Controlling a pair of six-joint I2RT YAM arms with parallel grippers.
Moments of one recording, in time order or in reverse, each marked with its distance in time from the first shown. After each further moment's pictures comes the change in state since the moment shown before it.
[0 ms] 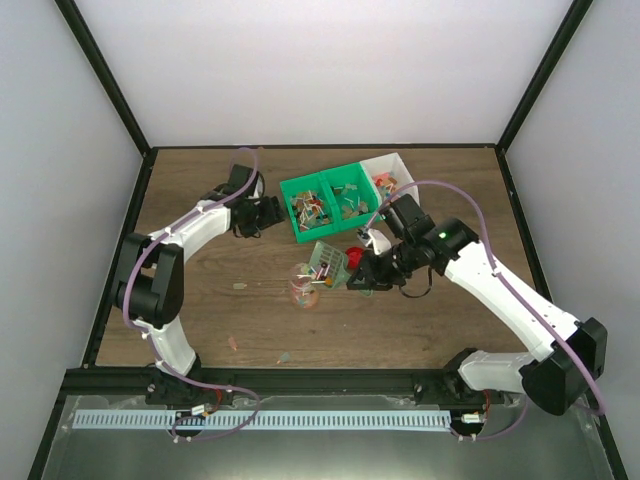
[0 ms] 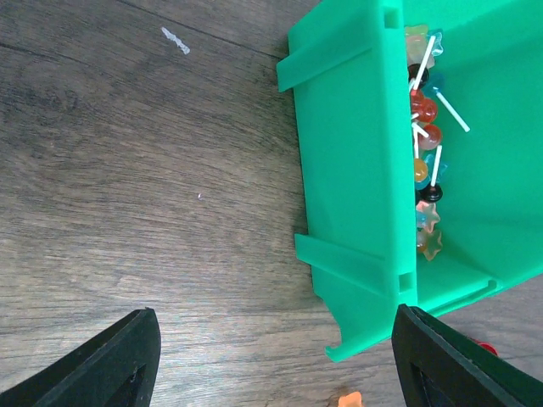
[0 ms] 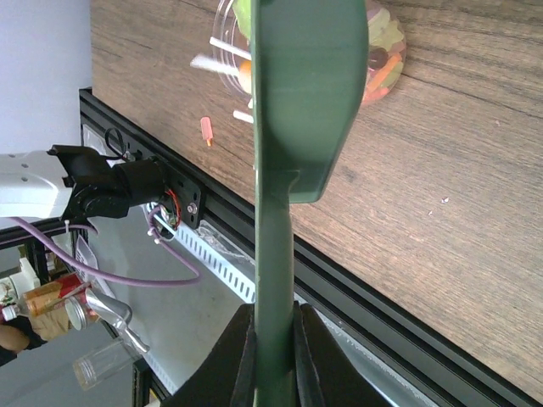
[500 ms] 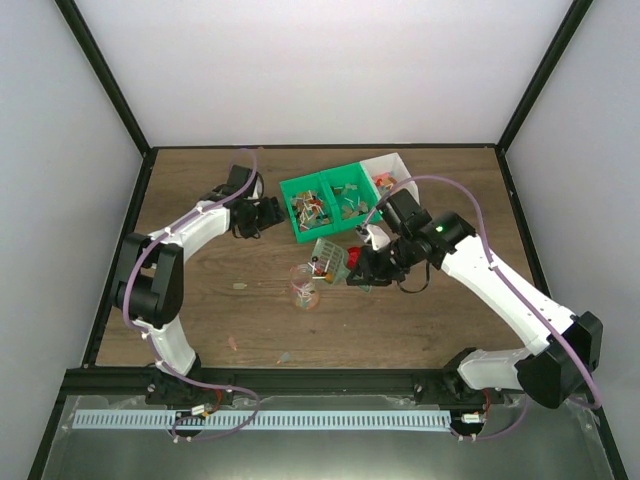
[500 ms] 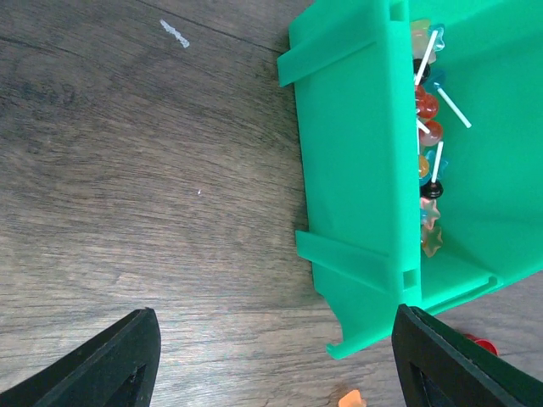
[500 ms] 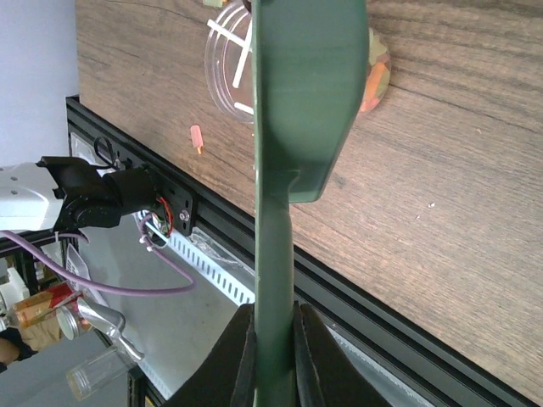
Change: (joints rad) left arm 0.005 -0.002 -0.012 0.009 0.016 0.001; right arm 0.001 0.042 0.046 -0.027 0.031 0.005
